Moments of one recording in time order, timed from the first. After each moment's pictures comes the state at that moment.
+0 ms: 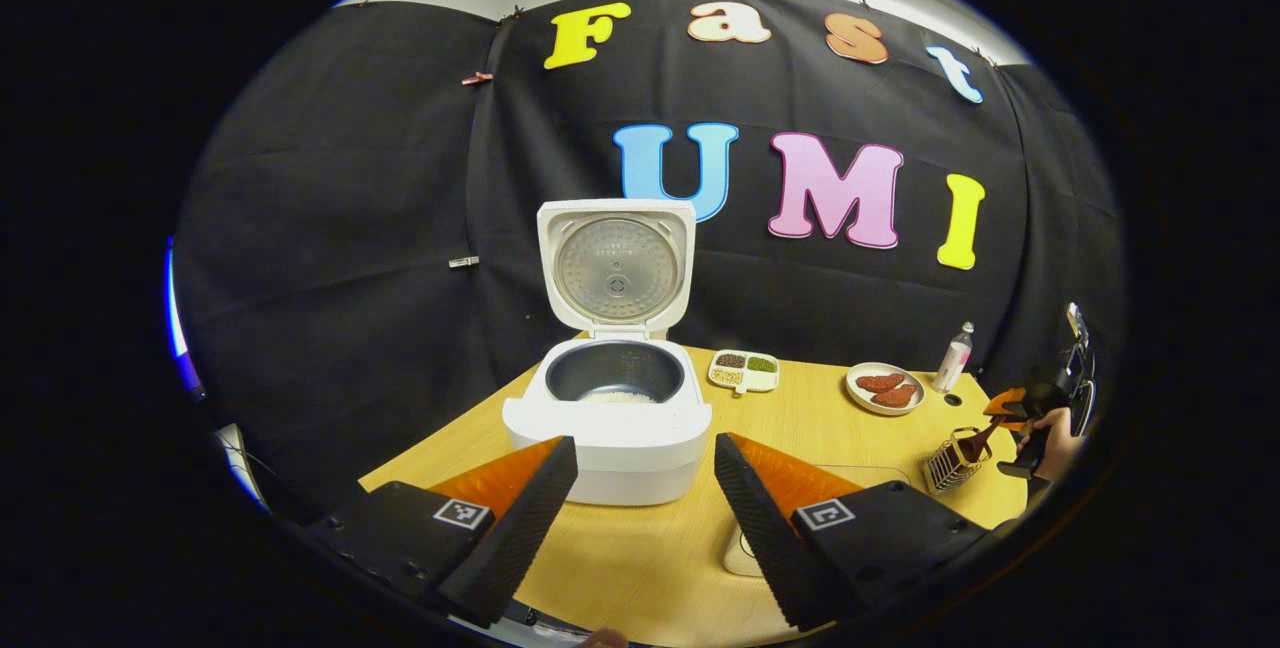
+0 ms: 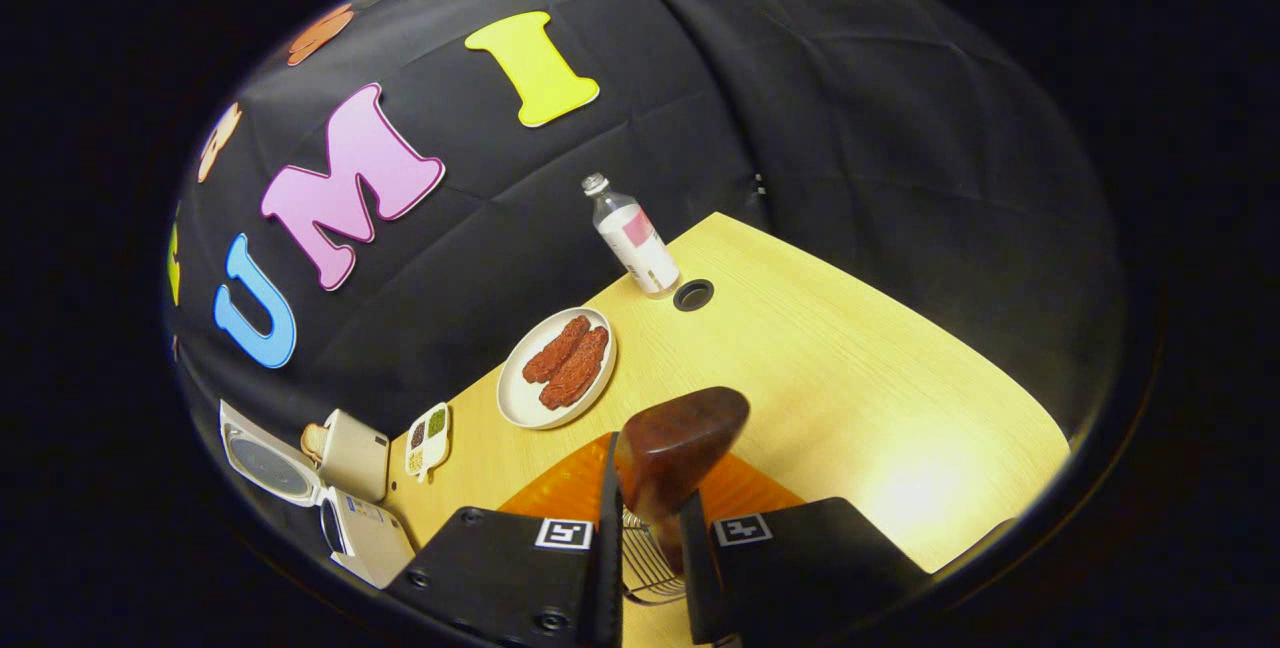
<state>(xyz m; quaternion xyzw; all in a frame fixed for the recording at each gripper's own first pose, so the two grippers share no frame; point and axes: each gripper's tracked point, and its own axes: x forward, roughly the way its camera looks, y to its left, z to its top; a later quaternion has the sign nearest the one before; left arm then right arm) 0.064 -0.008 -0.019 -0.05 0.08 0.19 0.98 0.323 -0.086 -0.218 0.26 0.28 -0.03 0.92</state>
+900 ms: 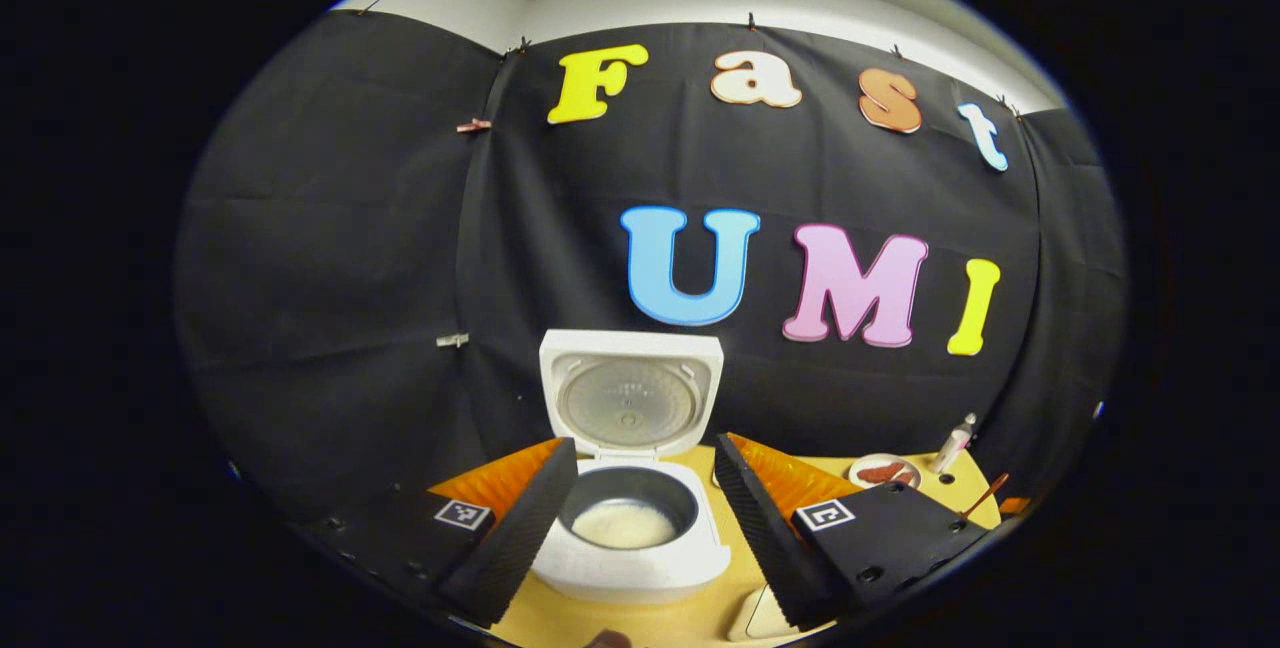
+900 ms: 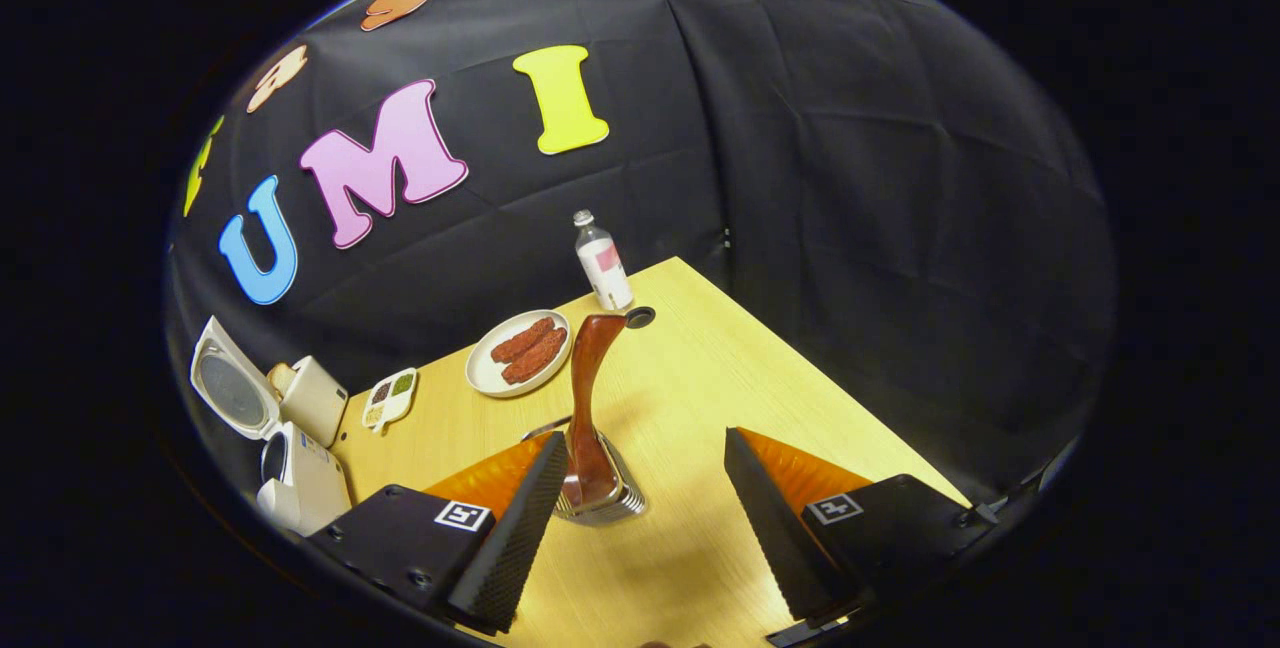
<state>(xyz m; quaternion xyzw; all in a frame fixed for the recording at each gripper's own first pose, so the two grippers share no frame) 0.143 0.071 0.171 -0.05 -0.02 0.16 0.99 0.208 -0.144 -0.174 0.15 0.24 -0.06 0.96</state>
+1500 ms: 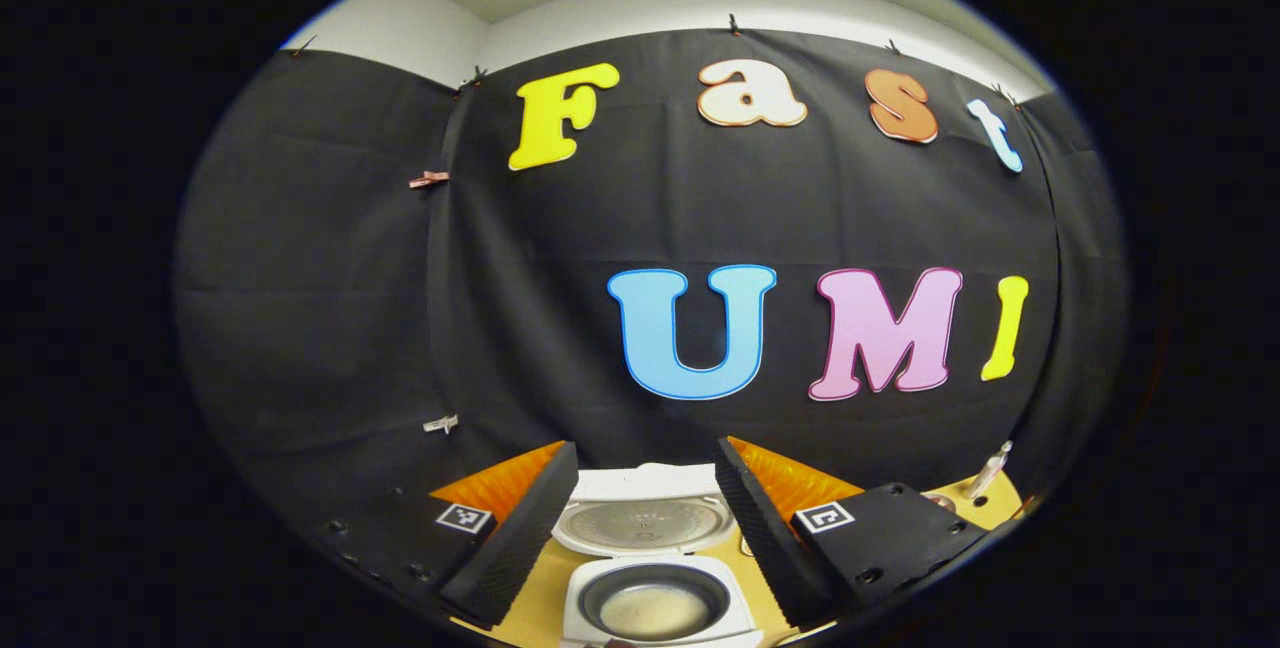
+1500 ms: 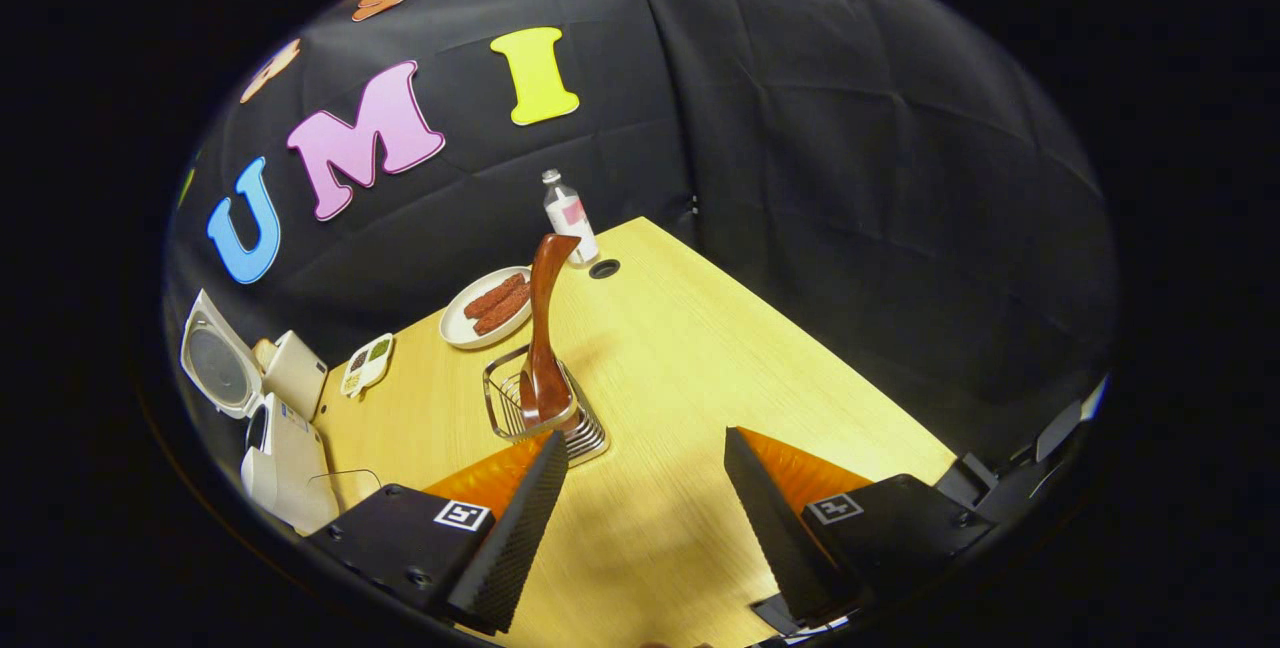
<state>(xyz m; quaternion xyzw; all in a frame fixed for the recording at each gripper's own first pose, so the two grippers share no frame) 0.262 0.134 0.260 0.03 -0.03 0.17 0.98 0.155 -0.152 -0.217 0.15 0.29 -0.09 0.94</state>
